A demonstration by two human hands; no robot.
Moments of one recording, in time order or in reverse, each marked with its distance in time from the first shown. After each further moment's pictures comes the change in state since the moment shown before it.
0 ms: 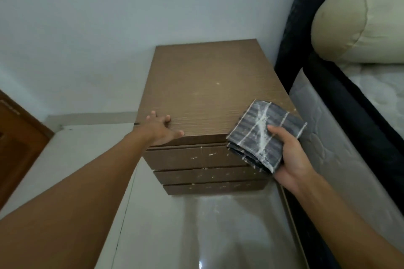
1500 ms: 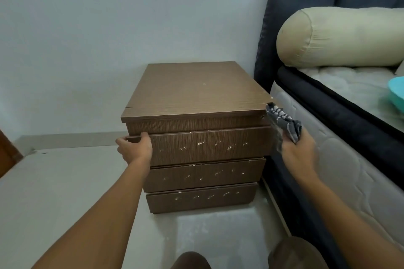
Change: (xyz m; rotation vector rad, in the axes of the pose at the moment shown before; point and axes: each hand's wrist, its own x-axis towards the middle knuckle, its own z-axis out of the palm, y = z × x) left_hand 0.000 -0.040 0.136 -1.357 0.803 -0.259; right_hand 0.004 0.060 -0.113 -0.957 0.544 -0.884
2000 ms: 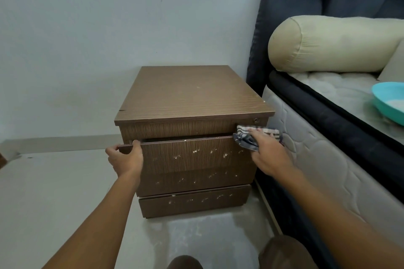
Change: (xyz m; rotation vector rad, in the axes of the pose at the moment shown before) left_hand -0.010 -0.009 -0.017 -0.039 -0.073 0.012; right_hand 0.002 -0.010 0.021 -0.587 -0.402 -0.351
